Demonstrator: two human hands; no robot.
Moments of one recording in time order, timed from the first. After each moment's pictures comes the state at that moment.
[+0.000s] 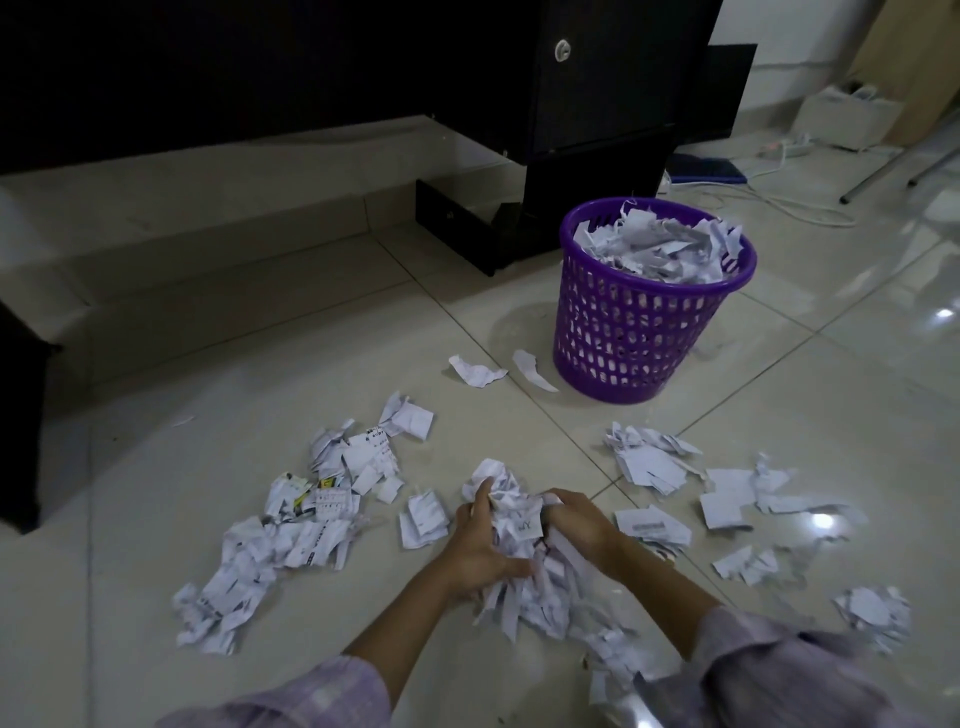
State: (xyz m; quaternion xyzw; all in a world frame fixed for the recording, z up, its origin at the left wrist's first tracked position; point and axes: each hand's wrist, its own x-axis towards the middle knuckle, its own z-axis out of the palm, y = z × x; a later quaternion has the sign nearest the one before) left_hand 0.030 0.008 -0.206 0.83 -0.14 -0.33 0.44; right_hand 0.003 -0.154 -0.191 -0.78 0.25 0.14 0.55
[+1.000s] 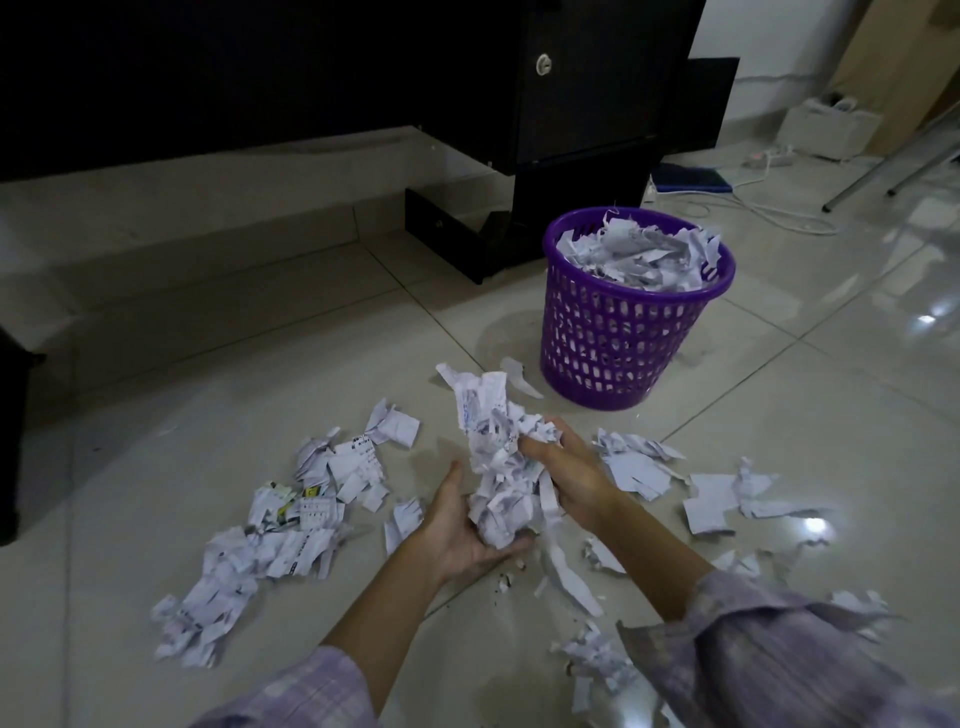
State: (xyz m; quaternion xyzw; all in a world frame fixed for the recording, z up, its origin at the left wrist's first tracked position) left_hand 0.042 -0.012 -0.146 0.41 0.22 -0.44 0.77; right_hand 0.035 -0.162 -0.140 -0.61 0.19 0.02 0.77
